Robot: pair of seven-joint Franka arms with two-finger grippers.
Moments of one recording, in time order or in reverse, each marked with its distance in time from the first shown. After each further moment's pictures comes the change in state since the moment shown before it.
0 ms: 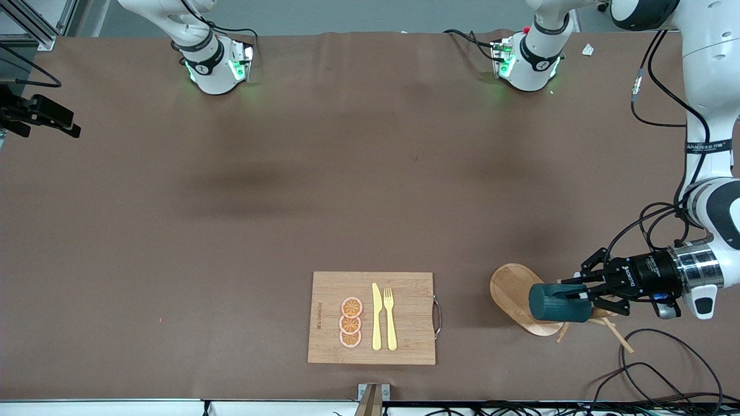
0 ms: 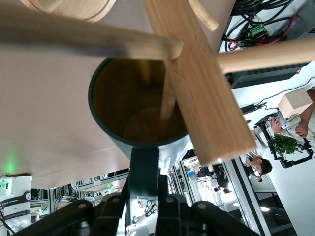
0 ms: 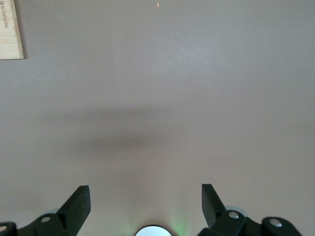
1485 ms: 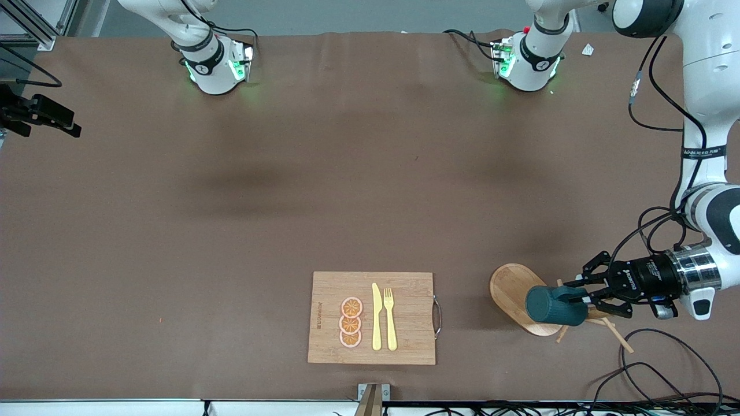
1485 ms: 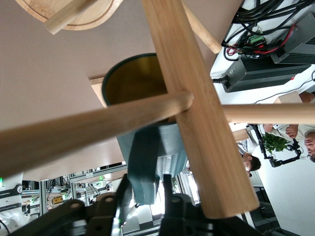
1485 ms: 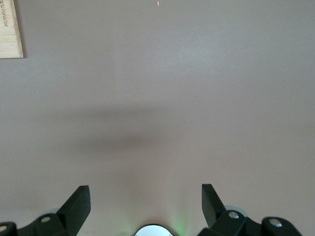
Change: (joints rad) left arm 0.026 0.035 -0.003 0.000 -0.044 -0.004 0.011; right arm 0.000 0.000 0.001 0.000 0.000 -0.004 0.000
